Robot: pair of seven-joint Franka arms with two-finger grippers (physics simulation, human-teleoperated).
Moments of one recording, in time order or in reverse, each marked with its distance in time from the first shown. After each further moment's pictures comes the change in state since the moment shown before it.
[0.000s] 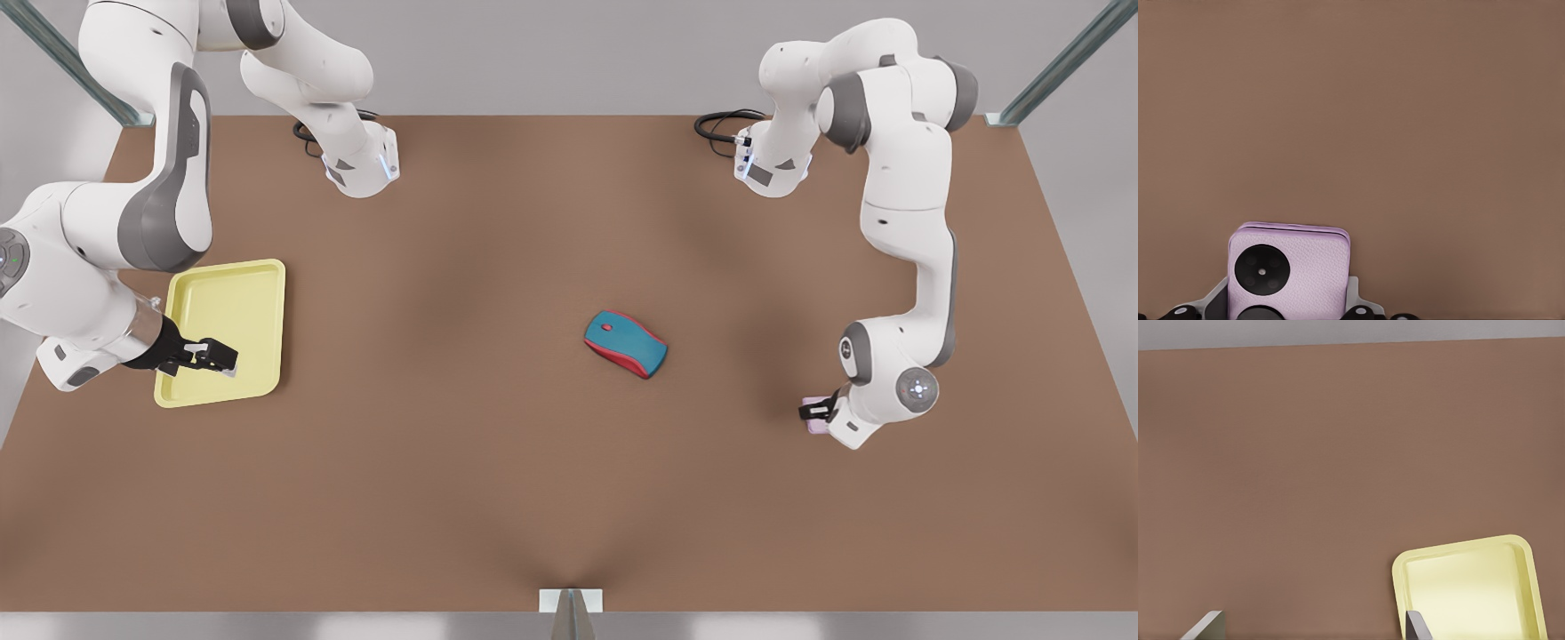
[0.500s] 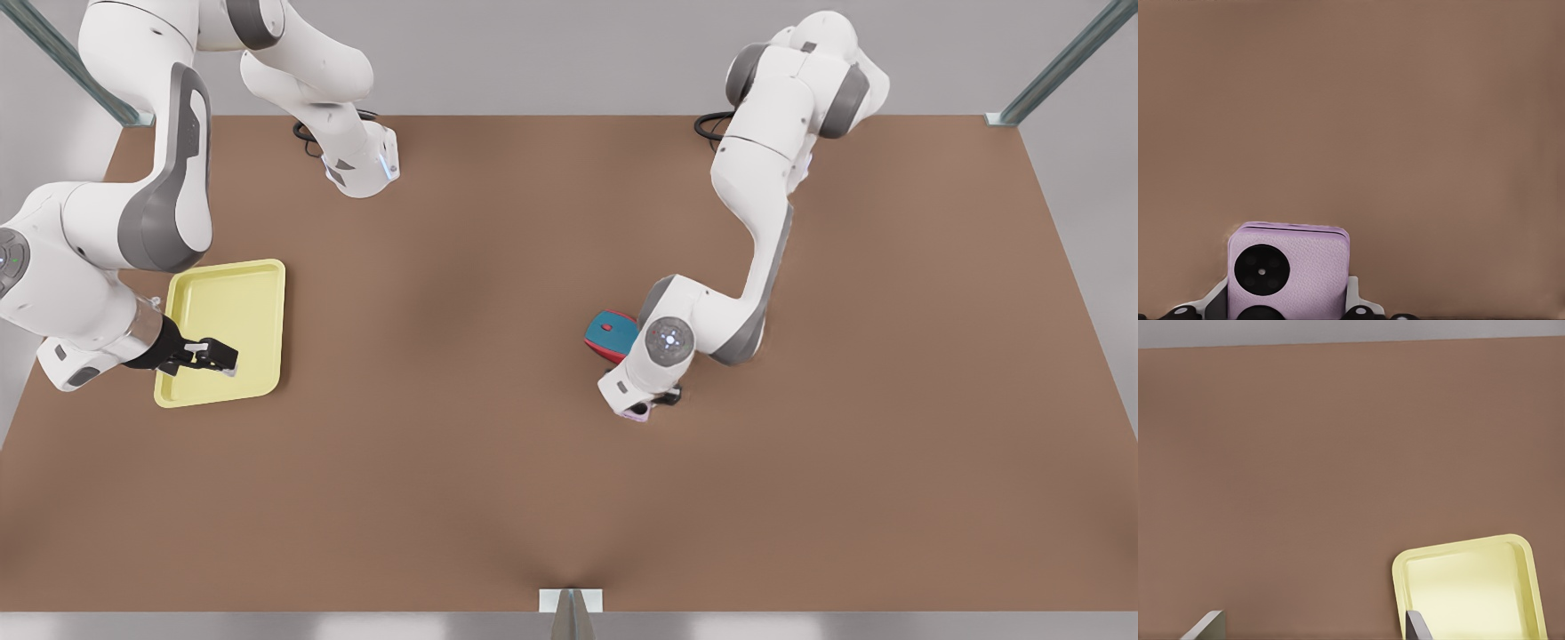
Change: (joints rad) left arm -0.590 0.083 0.001 0.459 -0.002 -0.251 -0.291; right arm 0.000 0.000 0.001 -0.001 0.000 -0.004 -0.002
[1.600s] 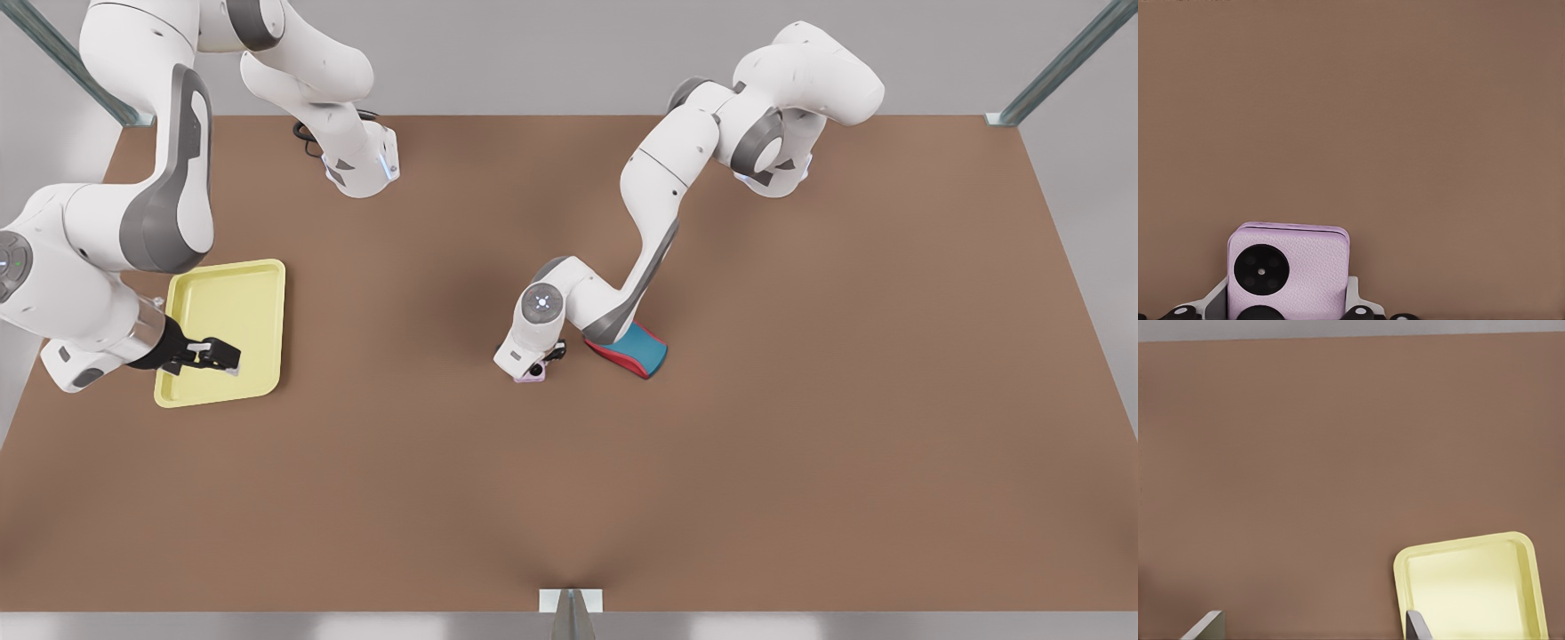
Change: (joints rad) left arm -0.208 0.321 -0.028 0.285 -0.097 0.111 -0.588; right arm 0.002 0.006 0.001 0.006 0.002 -0.015 -0.003
